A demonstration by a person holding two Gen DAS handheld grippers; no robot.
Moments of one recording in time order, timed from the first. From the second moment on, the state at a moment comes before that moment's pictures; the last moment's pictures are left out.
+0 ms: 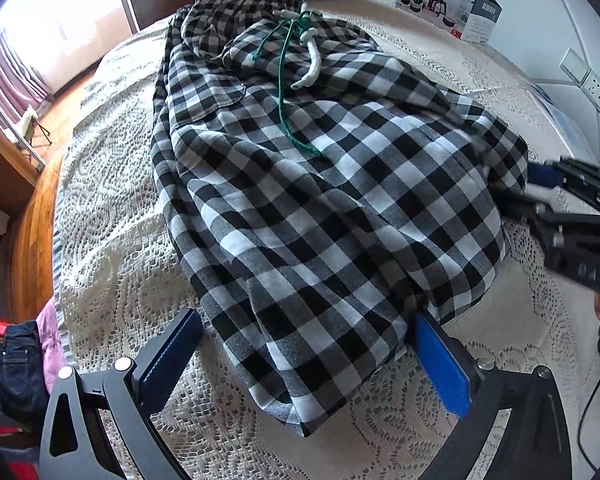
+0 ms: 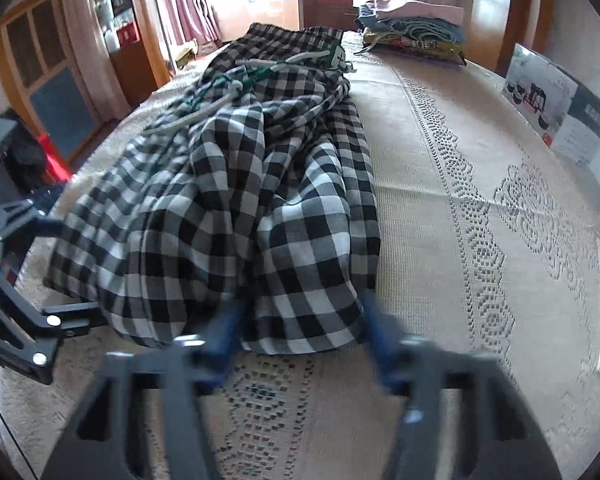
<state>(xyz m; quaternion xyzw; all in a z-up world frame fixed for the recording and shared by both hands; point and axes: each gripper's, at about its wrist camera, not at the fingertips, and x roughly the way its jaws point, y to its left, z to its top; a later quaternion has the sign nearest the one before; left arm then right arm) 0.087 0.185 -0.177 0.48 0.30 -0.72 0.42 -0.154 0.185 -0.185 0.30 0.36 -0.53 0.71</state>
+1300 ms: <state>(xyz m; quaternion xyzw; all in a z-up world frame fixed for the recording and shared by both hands) 0.099 -0.086 -0.063 0.46 0.29 -0.80 0.27 -0.129 -0.011 -0.073 0.43 0.24 -0.57 0.66</state>
